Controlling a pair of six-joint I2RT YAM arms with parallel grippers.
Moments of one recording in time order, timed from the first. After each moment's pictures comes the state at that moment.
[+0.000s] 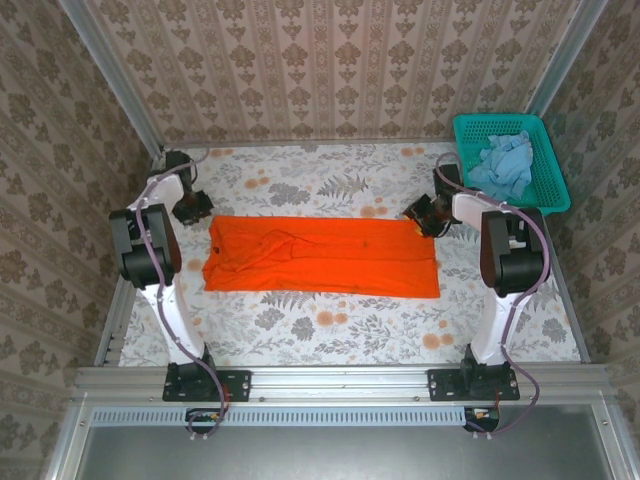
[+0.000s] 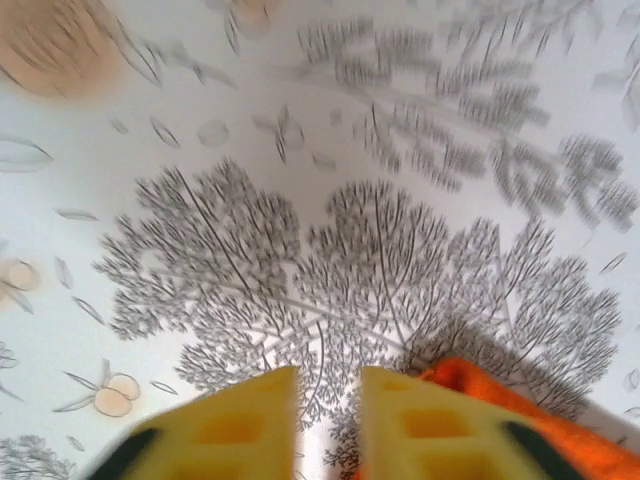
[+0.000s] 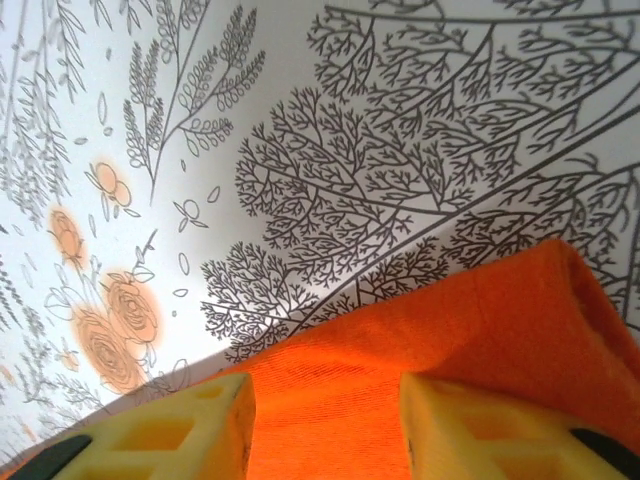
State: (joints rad) left arm 0.11 2.09 1.62 -0.78 0.01 -0.36; right arm 0.02 1.95 1.24 -0.42 -0.30 0.89
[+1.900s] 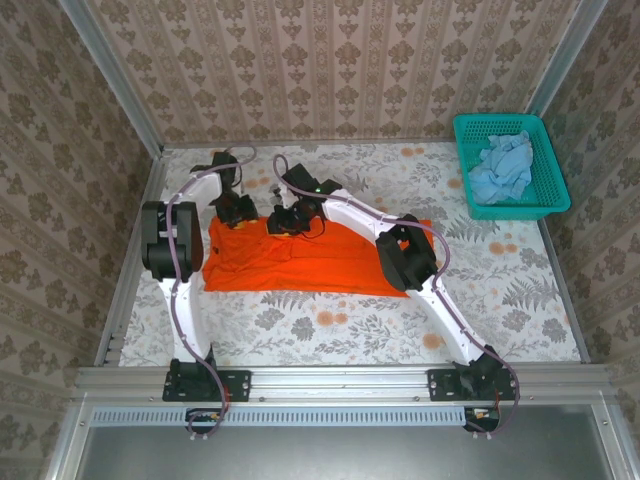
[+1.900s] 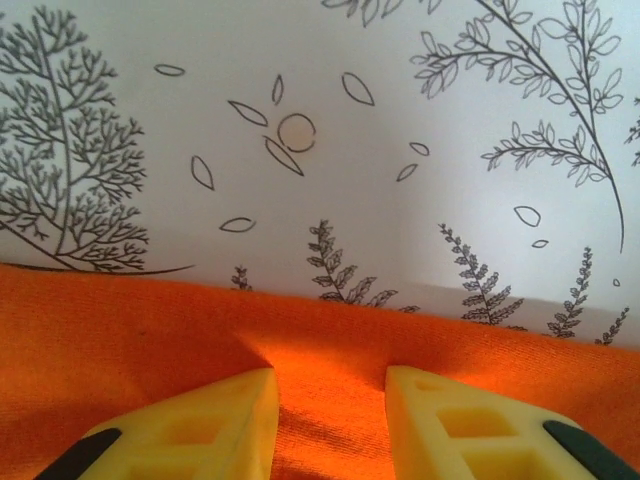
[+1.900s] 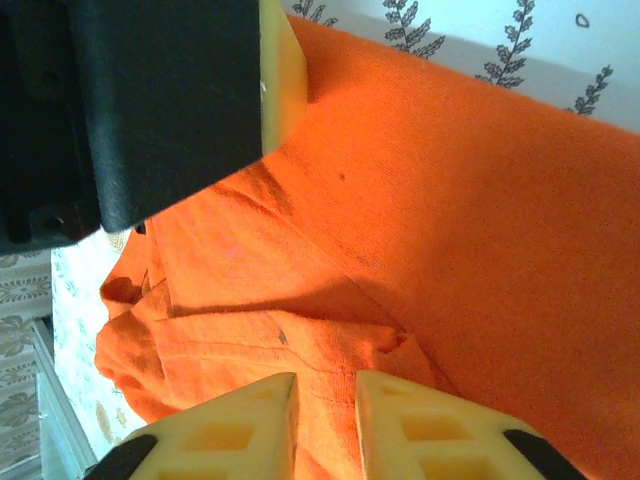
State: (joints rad) left arm -0.12 2.16 1.64 -0.87 0.20 -0.35; right arm 0.67 2.57 2.26 -0.68 -0.54 0.57
